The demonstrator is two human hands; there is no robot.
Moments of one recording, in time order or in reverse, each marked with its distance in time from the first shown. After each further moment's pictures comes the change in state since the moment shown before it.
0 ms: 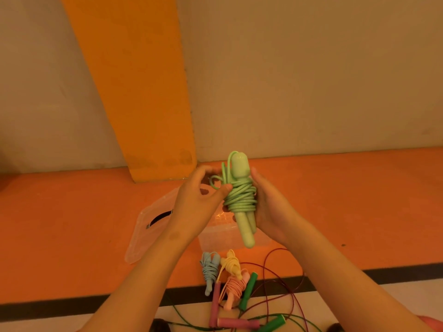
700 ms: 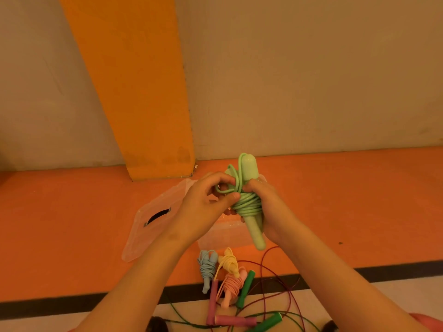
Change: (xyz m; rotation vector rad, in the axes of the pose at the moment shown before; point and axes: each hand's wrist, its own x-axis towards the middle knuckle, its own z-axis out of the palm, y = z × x) left_hand -0.006 0.004 0.007 -0.130 -0.204 0.028; right_hand -0.004 0.005 -0.002 -0.161 0.201 -0.127
